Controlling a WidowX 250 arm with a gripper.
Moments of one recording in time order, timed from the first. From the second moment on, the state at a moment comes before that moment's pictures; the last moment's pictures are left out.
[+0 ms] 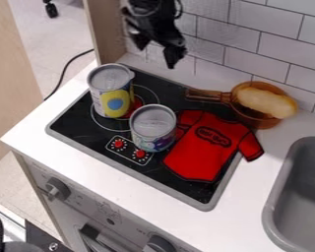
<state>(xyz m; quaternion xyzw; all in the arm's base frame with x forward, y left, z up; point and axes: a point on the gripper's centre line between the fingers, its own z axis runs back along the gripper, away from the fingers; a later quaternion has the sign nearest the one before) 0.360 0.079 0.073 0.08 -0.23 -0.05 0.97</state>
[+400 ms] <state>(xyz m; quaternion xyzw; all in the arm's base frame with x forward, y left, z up) 0.361 0.114 0.060 0.08 -0.20 -0.01 0.98</state>
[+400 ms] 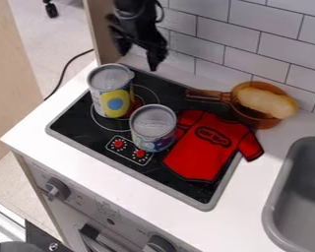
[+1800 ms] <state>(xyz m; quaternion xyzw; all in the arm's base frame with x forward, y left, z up) 0.310 0.163 0.039 0.03 -0.18 -0.11 0.98</state>
